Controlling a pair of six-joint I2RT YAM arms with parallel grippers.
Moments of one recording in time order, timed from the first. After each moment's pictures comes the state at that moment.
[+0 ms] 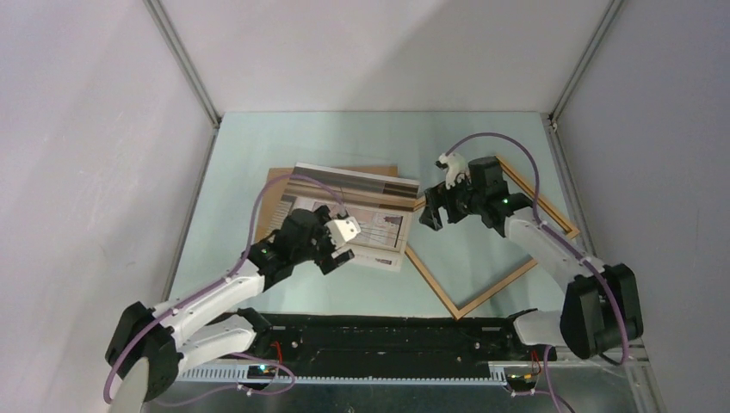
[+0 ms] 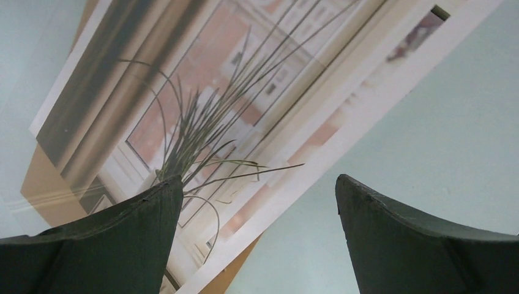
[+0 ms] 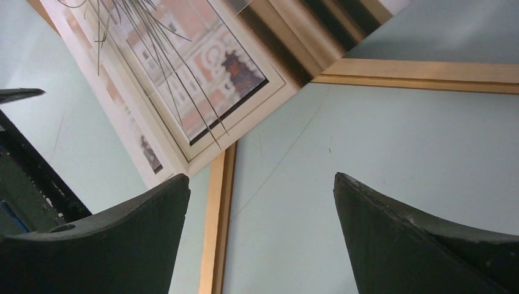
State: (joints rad) left arm -0.63 0.98 0.55 -0.21 0.09 0.48; right arm 0.37 1.34 0.91 -0.30 -0.42 -0.04
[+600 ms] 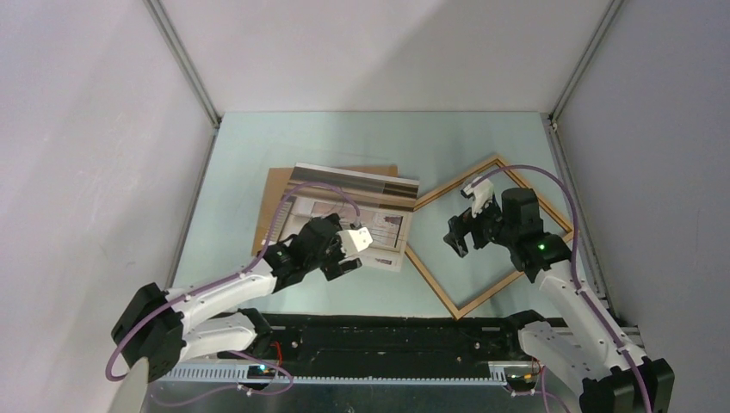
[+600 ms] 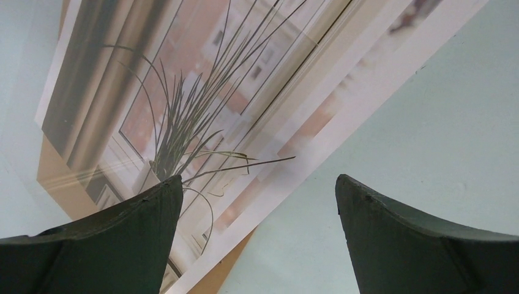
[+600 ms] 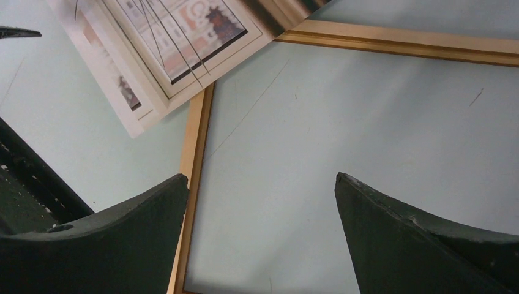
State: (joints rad) left arm -0.80 1.08 0.55 -0.21 -0.13 0.48; right arm 0.30 0.87 0.72 -0.46 -0.38 -0.22
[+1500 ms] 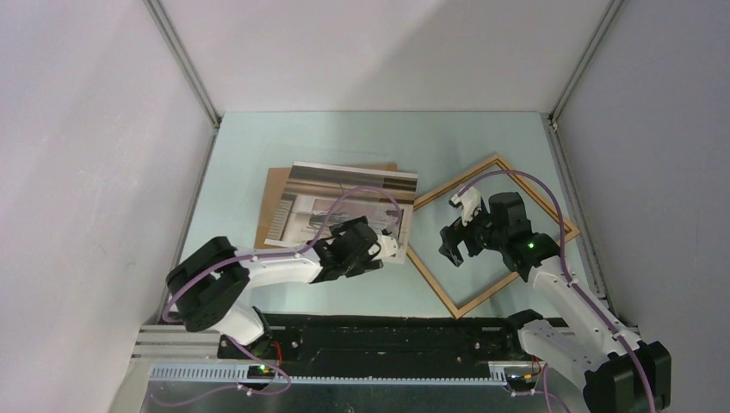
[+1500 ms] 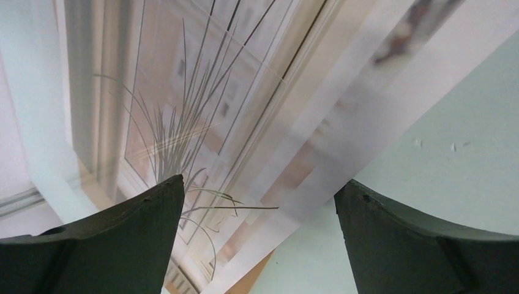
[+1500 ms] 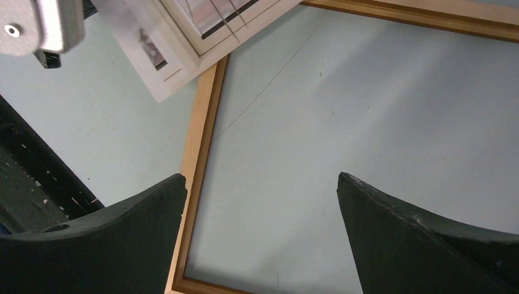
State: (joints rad) left arm -0.95 1.49 0.67 -0.07 -0.38 0.50; right arm 0.36 0.91 0.67 -0.46 -0.36 -0.26
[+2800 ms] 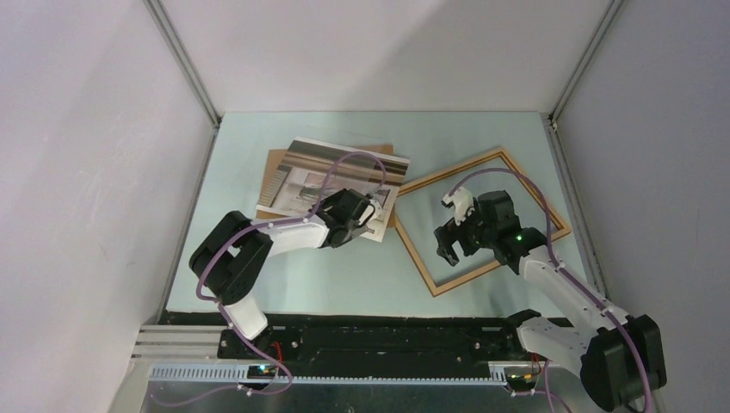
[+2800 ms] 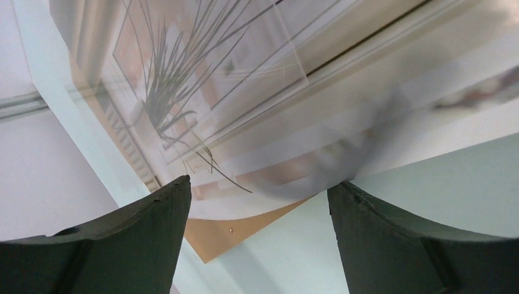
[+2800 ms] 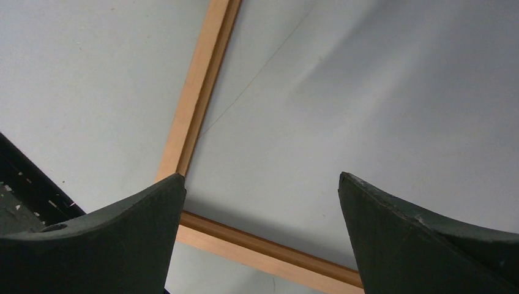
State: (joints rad) left arm -0.72 1.70 0.90 -0.18 -0.52 0.50; right arm 0.37 1.01 0.66 -0.42 -0.30 -0.26
